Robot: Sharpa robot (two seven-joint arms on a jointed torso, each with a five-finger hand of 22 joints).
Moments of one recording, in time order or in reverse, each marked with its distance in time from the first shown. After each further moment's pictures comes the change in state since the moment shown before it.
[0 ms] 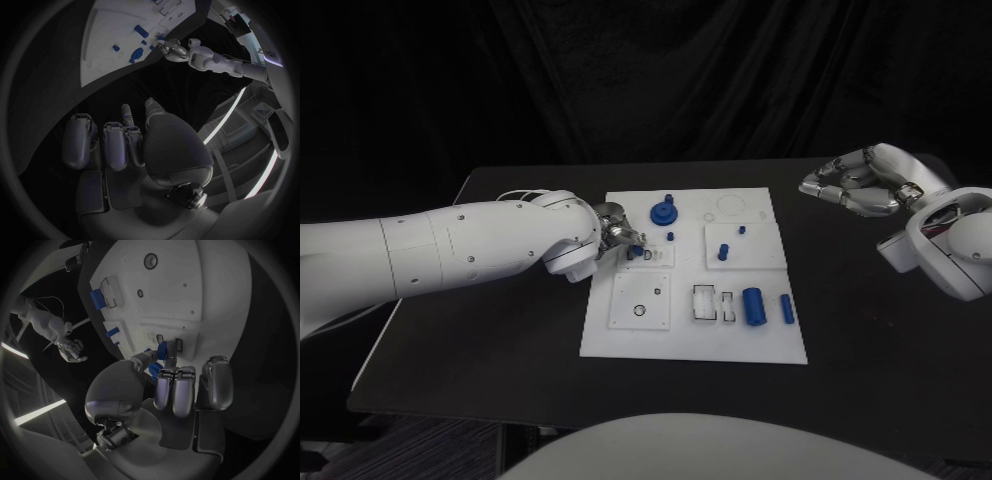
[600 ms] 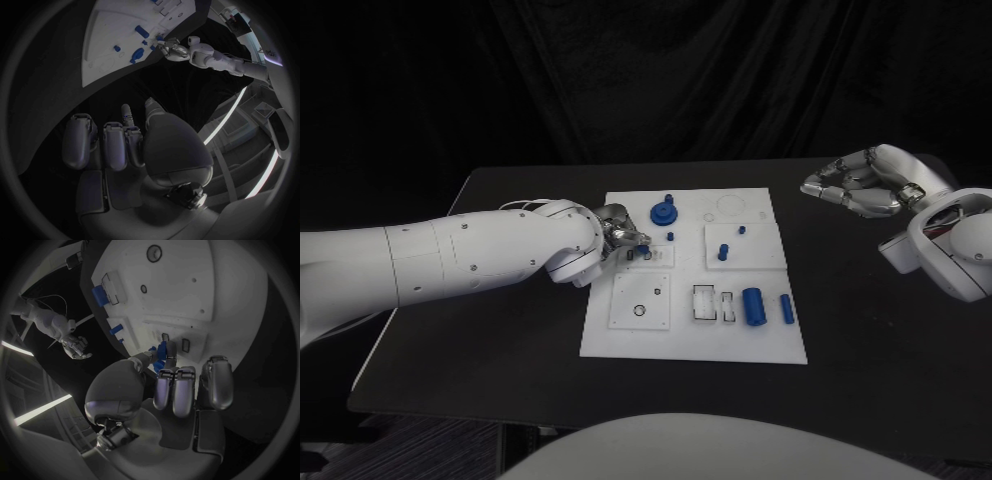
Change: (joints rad) left arm -0.024 -0.001 0.000 0.007 -0.003 -0.080 0.066; left_hand -0.004 0.004 0.000 0.008 0.000 0.002 0.002 0.000 0.006 0.004 -0.004 0.000 0.000 0.000 0.000 0.000 0.000 0.000 -0.004 -0.004 -0.008 -0.013; right arm 0.000 -0.003 0.000 0.002 0.002 0.002 -0.008; right_hand 0.000 0.000 0.000 0.000 0.000 0.000 0.000 0.000 0.000 0.000 0.000 0.000 0.000 0.000 0.000 0.000 0.000 0.000 0.000 0.000 0.000 0.001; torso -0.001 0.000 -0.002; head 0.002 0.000
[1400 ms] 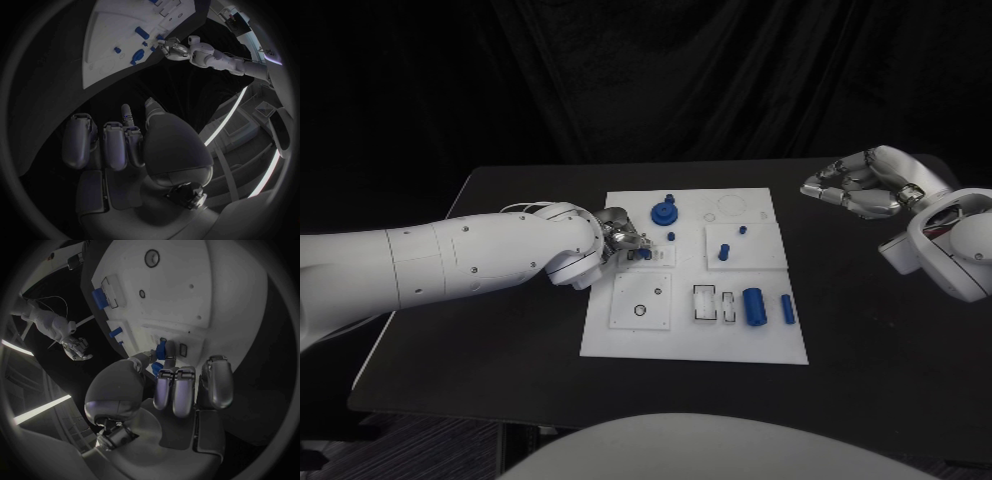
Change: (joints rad) left arm -0.011 0.002 0.003 -0.004 -0.001 0.018 0.002; left_hand -0.008 -0.008 -0.006 0.011 -0.027 0.015 -0.015 0.000 0.010 0.000 0.000 0.000 0.000 0.000 0.000 0.000 0.000 0.000 -0.005 -0.005 -0.008 -0.009; right arm 0.000 -0.001 0.000 0.000 0.002 0.010 -0.012; right_hand 0.000 0.000 0.000 0.000 0.000 0.000 0.000 0.000 -0.001 0.000 0.000 0.000 0.001 0.000 0.000 -0.004 0.000 0.000 0.000 0.000 -0.005 0.000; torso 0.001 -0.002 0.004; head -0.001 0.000
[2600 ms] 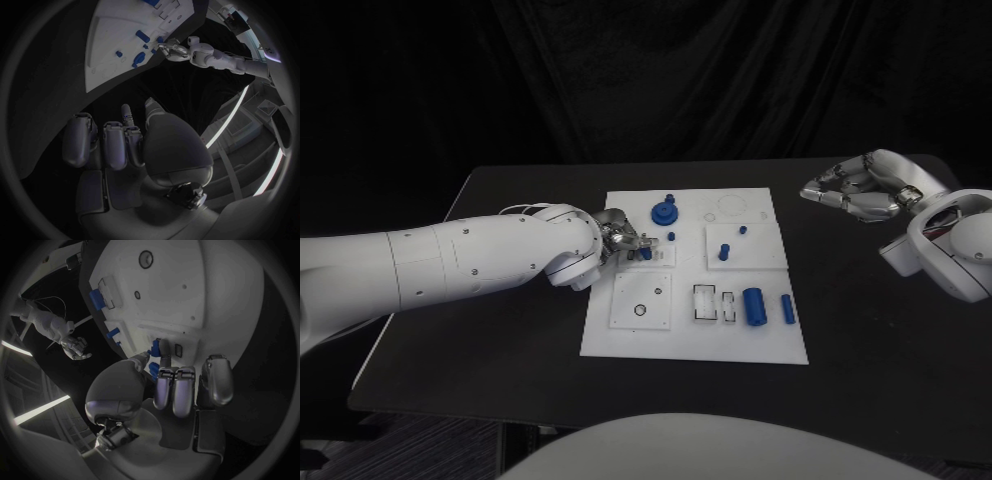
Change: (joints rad) left arm -0.013 -0.001 0.008 -0.010 -0.013 0.005 -0.007; left_hand -0.027 -0.028 -0.237 0.179 -0.261 -0.010 0.003 -0.049 -0.027 0.000 0.007 0.000 0.000 0.000 0.000 0.000 0.000 0.000 -0.007 0.007 -0.023 -0.006; right arm -0.002 0.002 0.000 -0.007 0.007 0.031 -0.022; right_hand 0.000 0.000 0.000 0.000 0.000 0.003 -0.003 -0.004 -0.002 -0.007 0.000 -0.004 0.000 0.000 0.000 -0.011 0.000 0.000 -0.007 0.000 -0.011 0.000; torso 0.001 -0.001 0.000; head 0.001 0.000
